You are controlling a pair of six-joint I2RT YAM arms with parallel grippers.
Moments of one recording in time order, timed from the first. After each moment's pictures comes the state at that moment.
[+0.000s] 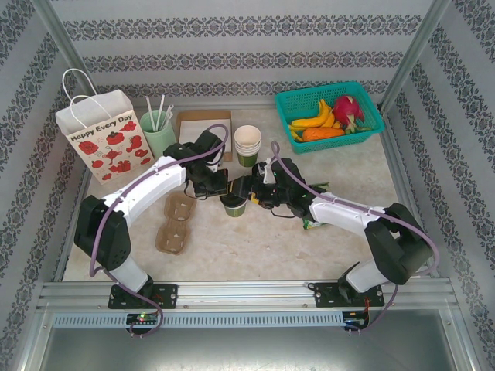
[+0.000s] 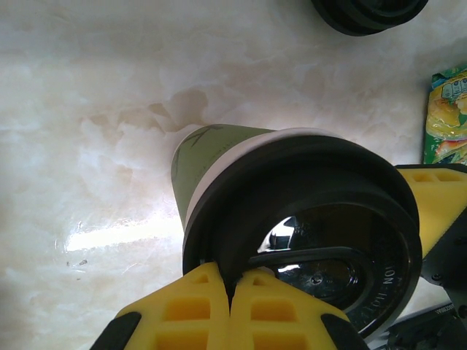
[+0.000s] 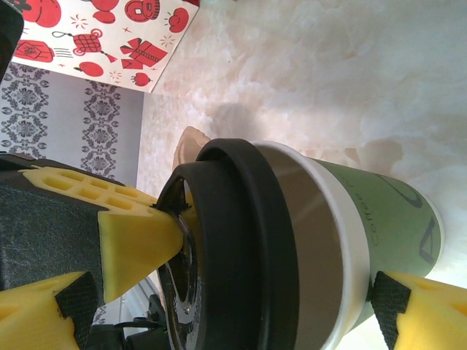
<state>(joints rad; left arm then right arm) -0.52 1.63 1.37 -0.97 0.24 -0.63 0.65 1.50 0.79 0.13 -0.50 0.96</state>
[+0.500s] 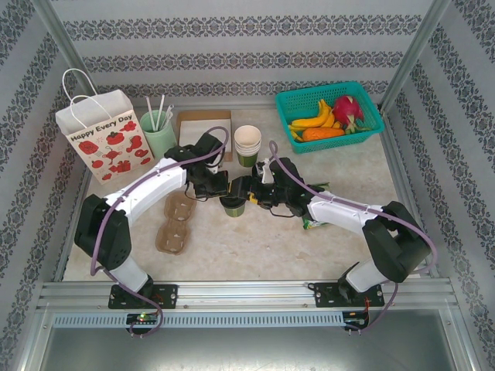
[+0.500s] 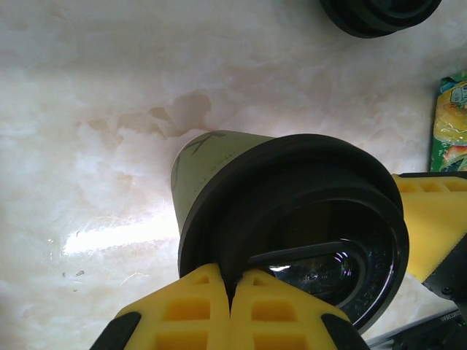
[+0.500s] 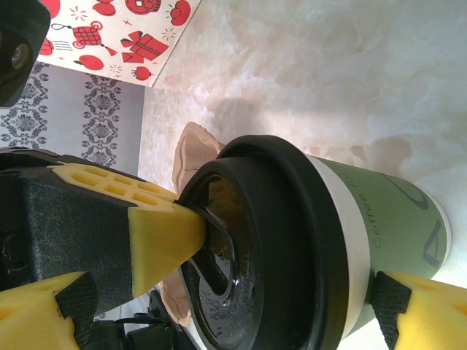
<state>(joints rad) -0.52 1.63 1.31 -0.91 0.24 -0.64 0.65 1.51 0.80 0.13 -0.51 0.96</state>
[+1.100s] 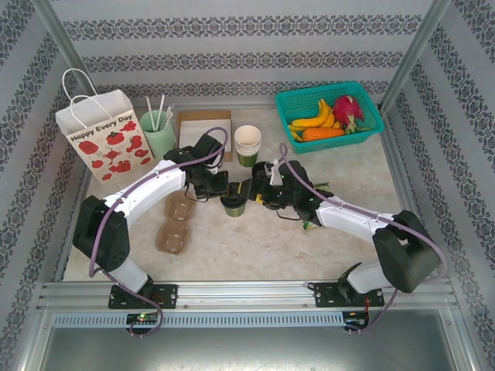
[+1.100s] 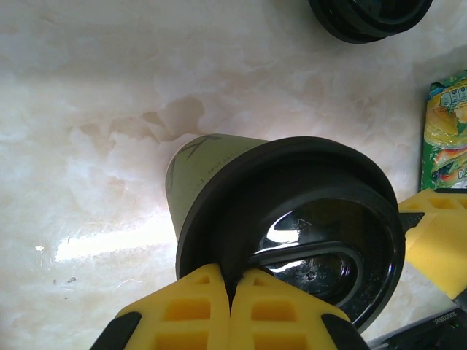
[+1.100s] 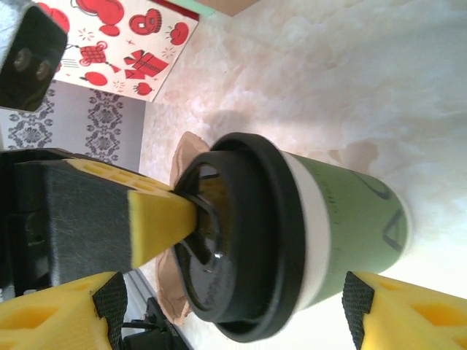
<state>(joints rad) -0.52 1.63 1.30 -0.88 0.25 -0.65 0.61 1.42 0.71 0.15 -0.49 0.96</state>
